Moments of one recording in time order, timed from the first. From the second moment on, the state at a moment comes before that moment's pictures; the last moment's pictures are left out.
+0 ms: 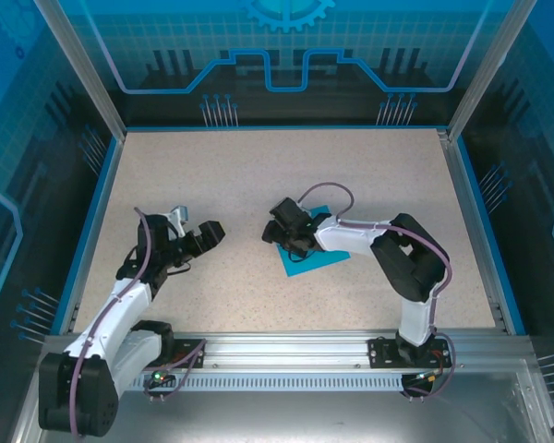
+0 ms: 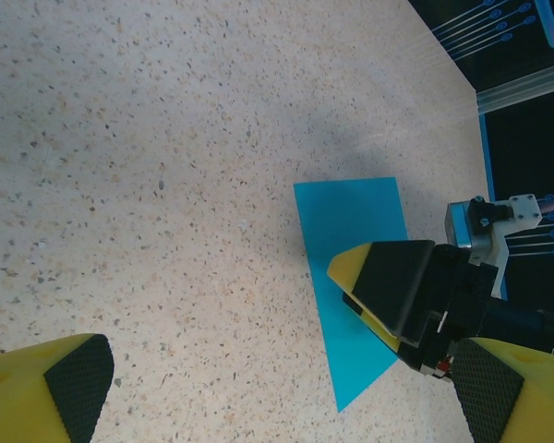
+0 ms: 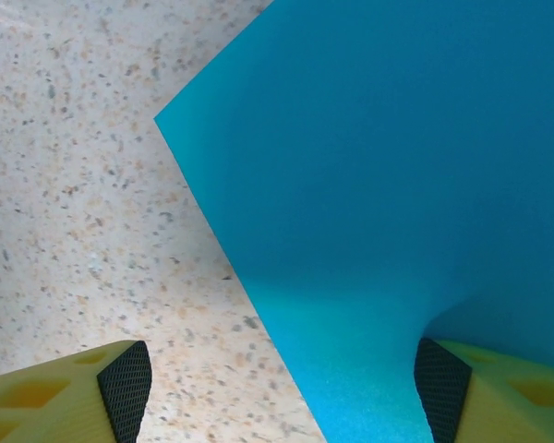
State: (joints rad) left arm -0.05 0.91 0.43 -0.16 0.49 -0.69; right arm 0.80 1.89 1.15 -0.29 0.07 1.13
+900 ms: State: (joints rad) left arm -0.13 1.05 0.49 -0.15 0.53 -0.66; right arm 0.63 1.59 0.79 -0.29 0.07 1.03
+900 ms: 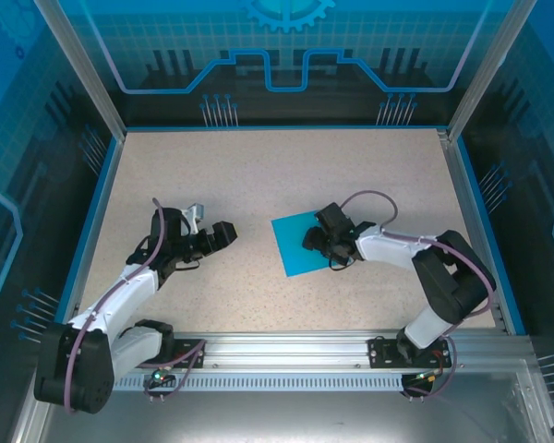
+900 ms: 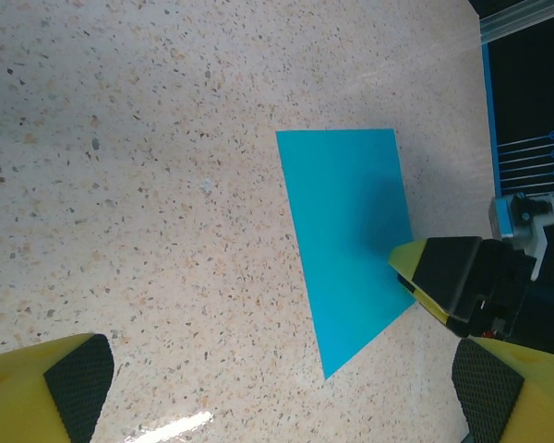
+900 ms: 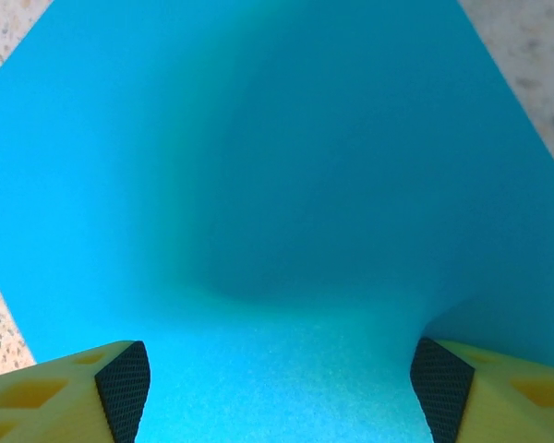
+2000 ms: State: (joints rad) left arm -0.14 1.20 0.62 -0.19 0.53 -0.61; right arm 0.72 1.91 1.35 -0.88 0.13 0.77
